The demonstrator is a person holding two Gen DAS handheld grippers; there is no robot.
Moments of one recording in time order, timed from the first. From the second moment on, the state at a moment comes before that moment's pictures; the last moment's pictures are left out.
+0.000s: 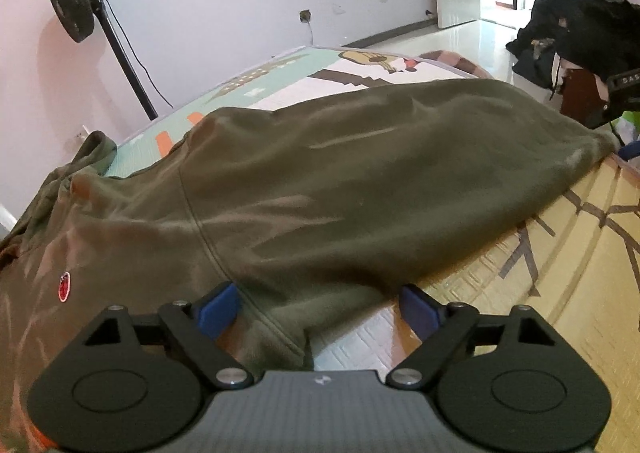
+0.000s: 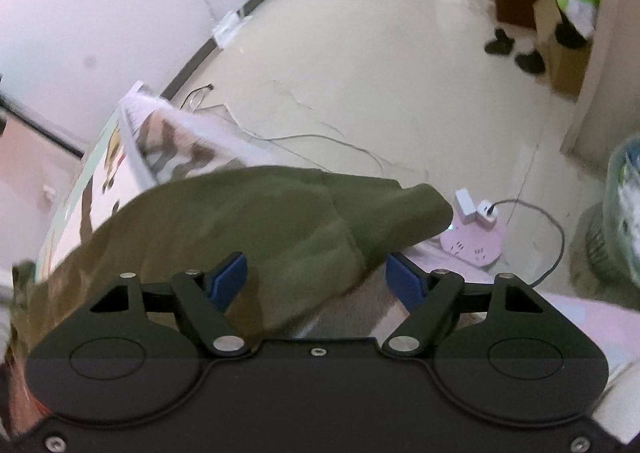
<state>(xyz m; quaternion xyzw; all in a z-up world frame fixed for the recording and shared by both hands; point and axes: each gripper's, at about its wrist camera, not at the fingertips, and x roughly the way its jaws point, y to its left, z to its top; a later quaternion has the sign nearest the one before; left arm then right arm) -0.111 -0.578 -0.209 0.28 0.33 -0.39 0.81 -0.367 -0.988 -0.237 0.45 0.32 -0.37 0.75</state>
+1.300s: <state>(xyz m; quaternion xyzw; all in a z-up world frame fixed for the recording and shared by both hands) -0.076 -0.533 -0.142 0.11 0.37 -0.42 0.82 -0.213 -0.869 -0.061 0.31 0.18 -0.22 0.91</state>
